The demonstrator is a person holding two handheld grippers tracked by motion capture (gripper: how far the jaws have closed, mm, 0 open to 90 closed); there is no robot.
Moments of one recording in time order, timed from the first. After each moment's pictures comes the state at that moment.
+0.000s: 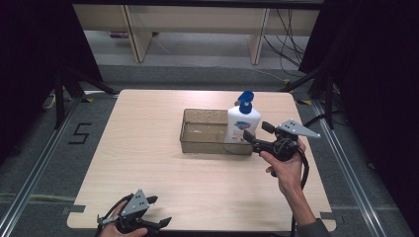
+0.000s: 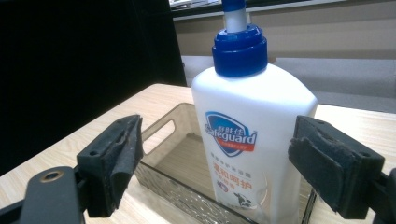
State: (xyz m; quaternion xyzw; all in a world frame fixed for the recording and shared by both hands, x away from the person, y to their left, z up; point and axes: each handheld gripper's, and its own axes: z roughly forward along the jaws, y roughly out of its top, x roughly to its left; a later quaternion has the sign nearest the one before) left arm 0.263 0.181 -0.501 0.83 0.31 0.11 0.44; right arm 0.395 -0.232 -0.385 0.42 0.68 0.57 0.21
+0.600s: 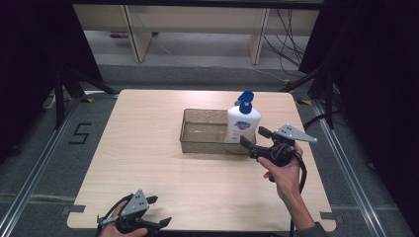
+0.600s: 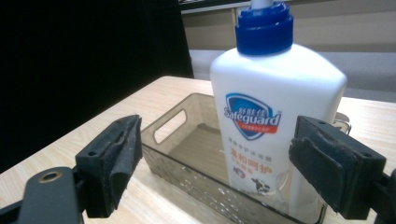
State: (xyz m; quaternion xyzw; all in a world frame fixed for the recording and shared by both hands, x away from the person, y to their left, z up) left arm 0.262 0.181 -0.500 0.83 0.31 0.10 0.44; right arm 0.386 -0.225 -0.393 0.41 0.68 0.58 0.19
